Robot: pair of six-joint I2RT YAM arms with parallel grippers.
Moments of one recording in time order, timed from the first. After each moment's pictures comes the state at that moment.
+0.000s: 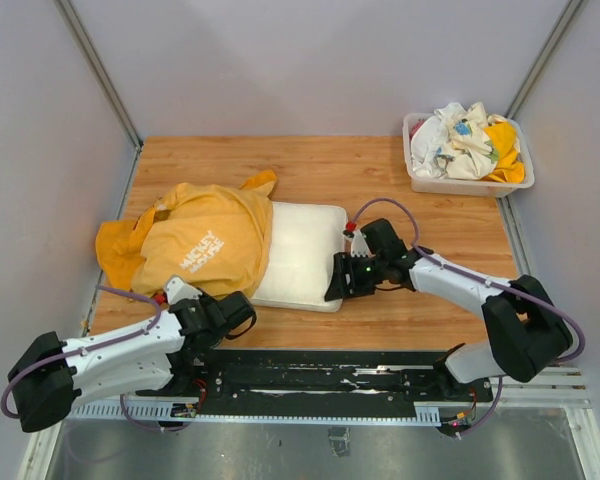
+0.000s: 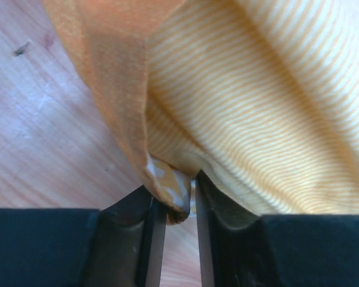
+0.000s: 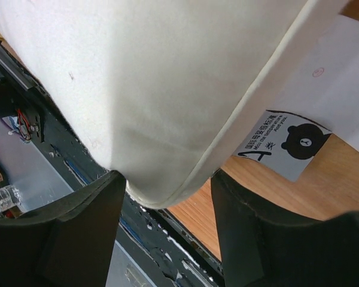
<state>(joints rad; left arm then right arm) -0.96 0.91 0.39 -0.87 -0.82 -1.89 0.60 1.40 0.72 -0.28 -0.50 0.47</state>
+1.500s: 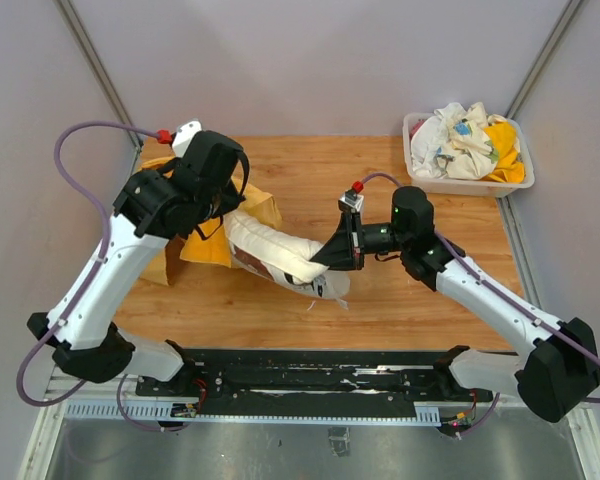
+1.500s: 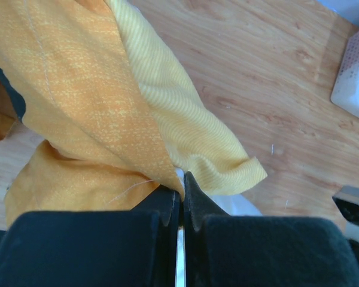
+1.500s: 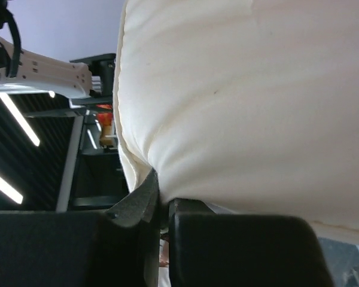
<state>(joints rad) -0.76 1.35 1.89 -1.32 -0.61 -0.95 0.60 1.18 0.90 0.04 -1.02 1.25</state>
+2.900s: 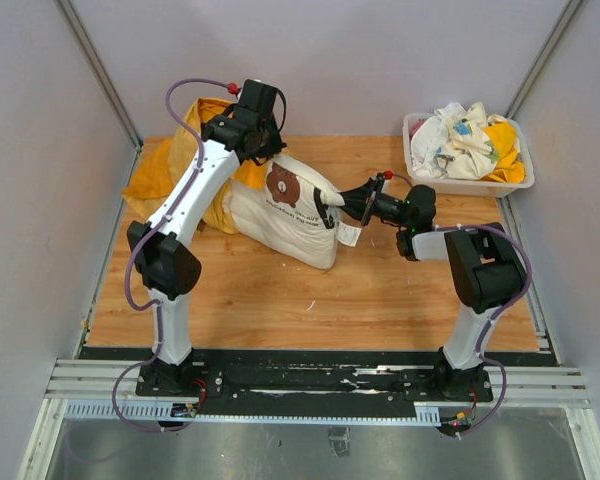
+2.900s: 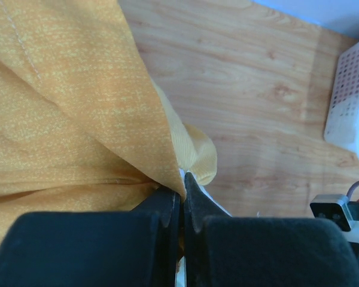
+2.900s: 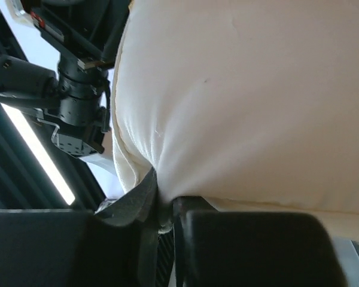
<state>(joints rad) -0.45 1.97 2.16 -0.89 -0.25 -0.62 0.27 1.81 0.81 1.18 -0.95 2.03</state>
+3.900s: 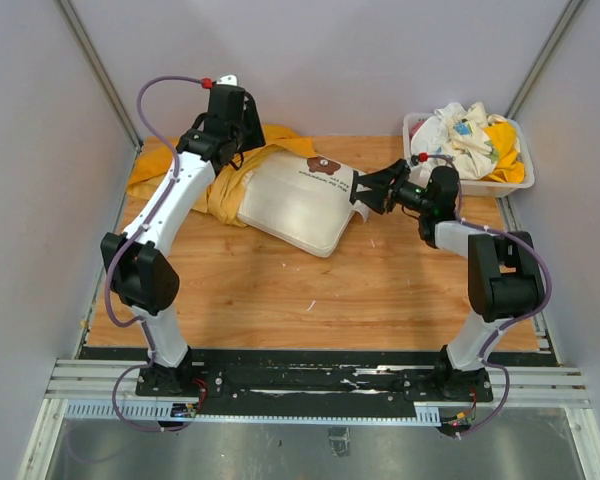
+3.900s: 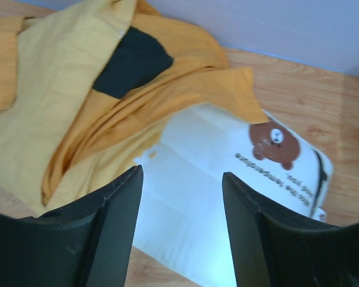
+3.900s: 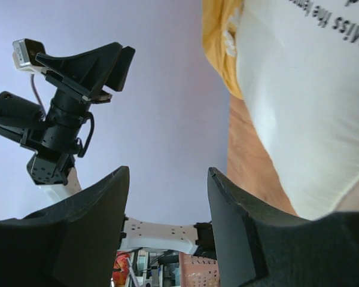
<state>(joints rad) -0.36 1.83 1.93 -0.60 -0.25 -0.44 0.10 1.76 0.90 0.88 -0.91 1.57</state>
